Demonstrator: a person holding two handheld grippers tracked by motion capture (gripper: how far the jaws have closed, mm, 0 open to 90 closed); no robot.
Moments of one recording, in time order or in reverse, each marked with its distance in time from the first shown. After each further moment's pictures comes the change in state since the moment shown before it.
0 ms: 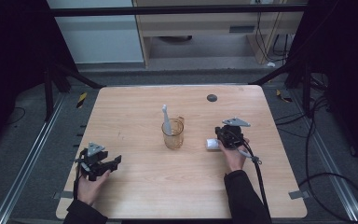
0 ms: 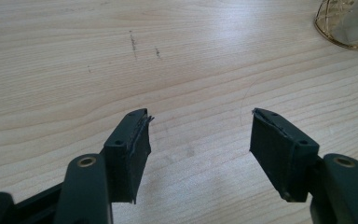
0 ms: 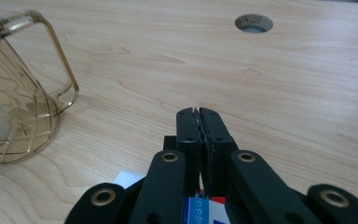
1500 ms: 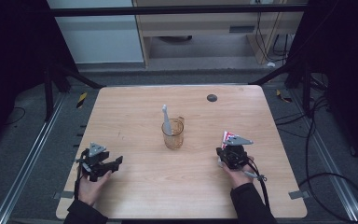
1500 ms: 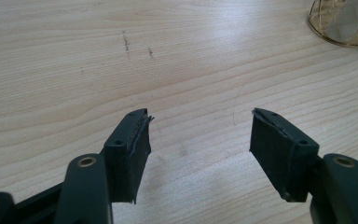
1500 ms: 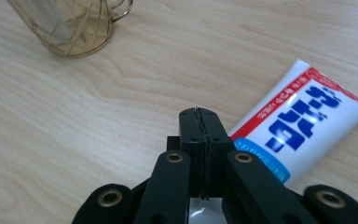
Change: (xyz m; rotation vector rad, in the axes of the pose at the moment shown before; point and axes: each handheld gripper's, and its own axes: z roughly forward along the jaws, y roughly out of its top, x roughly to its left) left arm -0.004 0.000 0.000 0.003 -0.007 0.015; right arm 0.017 -0.042 -0.051 0.125 0.095 -0.084
